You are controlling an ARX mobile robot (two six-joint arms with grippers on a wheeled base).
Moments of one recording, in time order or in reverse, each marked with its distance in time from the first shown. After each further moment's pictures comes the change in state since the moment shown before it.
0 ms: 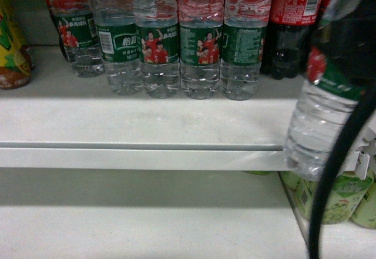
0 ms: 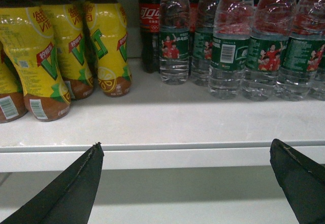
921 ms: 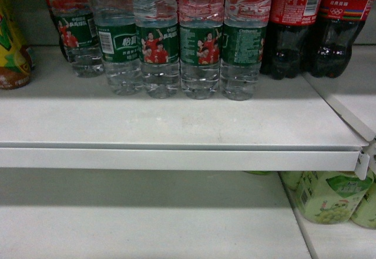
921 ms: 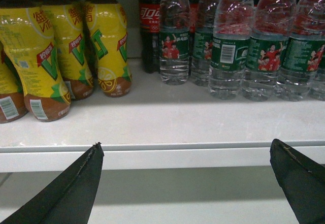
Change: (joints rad) left arm 0.000 0.000 0.000 0.000 0.000 0.000; right arm -0.344 -0.525 -0.116 -0.332 -0.090 0.001
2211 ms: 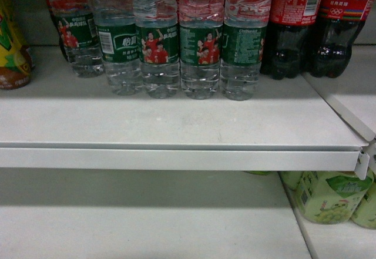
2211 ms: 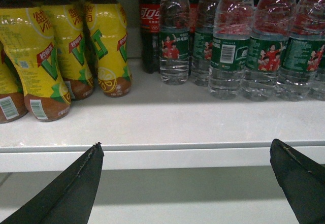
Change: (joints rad) left arm 0.000 0.000 0.000 0.000 0.000 0.000; right arm 0.039 -0.104 -0.029 -0.048 0.051 -0.027
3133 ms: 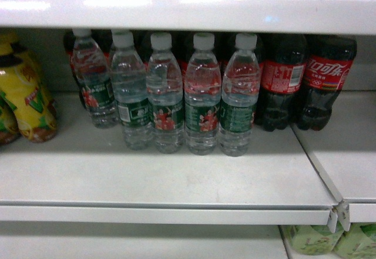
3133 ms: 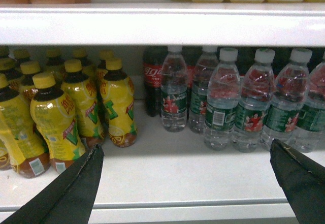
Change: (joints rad) left arm 0.000 0.000 0.000 0.000 0.001 0.000; right arm 0.000 0.000 -0.003 -0.001 0.006 0.000
